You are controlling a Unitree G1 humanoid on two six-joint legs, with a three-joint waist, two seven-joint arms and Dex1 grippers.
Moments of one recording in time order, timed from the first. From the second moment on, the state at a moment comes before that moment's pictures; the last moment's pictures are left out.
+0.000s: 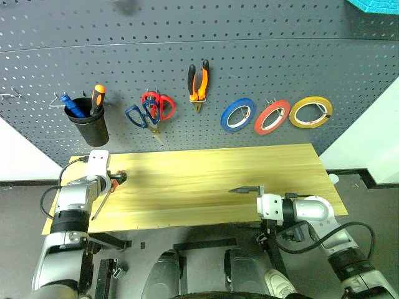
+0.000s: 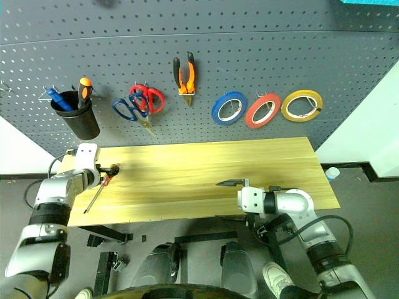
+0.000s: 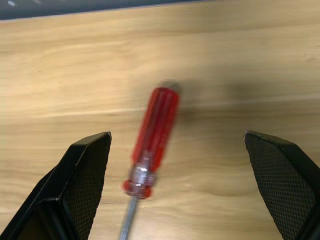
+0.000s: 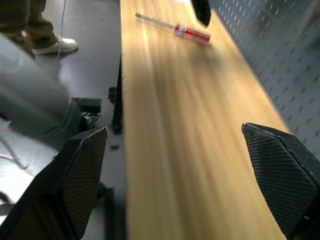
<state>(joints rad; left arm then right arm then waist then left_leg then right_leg) -0.53 0.54 0.13 0.67 -0.10 0.70 -0.32 -0.10 -0.61 0.21 0.20 0.13 -0.45 1.15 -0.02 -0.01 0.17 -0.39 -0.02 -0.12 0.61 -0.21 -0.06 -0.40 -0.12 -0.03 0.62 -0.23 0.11</state>
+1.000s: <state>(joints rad) -0.72 0.57 0.00 1.30 0.08 0.32 -0.48 0.04 -0.65 0.14 0.11 0.15 -0.43 1.05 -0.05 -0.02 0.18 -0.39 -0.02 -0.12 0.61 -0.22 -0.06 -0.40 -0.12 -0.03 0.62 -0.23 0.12</state>
